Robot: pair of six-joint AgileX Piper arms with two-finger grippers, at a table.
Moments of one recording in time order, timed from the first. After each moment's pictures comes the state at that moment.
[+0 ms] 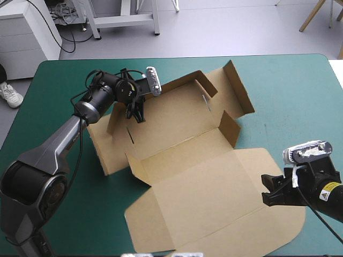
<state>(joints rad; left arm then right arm) -0.42 1.85 -1.67 0.05 0.81 0.86 0.23 0.67 -0.93 0.19 1.10 -0.09</state>
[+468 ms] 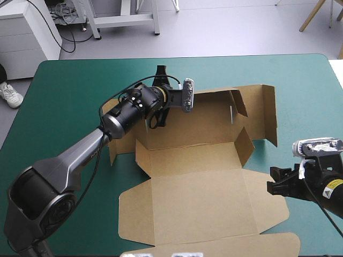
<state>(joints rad) -0.69 1.83 -1.68 0.38 0.71 0.83 0.23 0.67 -0.93 0.08 1.07 0.07</state>
